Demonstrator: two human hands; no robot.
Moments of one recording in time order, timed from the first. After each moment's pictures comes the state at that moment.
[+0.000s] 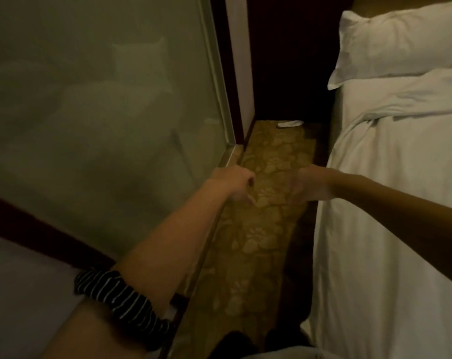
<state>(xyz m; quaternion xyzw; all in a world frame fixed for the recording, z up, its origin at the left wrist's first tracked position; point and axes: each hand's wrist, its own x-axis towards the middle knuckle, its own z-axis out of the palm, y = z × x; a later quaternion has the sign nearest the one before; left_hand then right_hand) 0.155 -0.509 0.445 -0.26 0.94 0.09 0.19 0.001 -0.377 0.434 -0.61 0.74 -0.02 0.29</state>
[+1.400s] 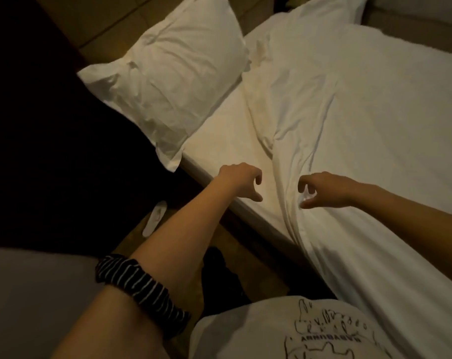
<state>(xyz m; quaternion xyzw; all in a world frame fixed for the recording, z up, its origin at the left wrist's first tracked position) -0.839 -0.922 0.315 0.28 0.91 -0.02 0.32 -0.768 -0.723 0.302 -0.04 0.94 -0.12 0.32</state>
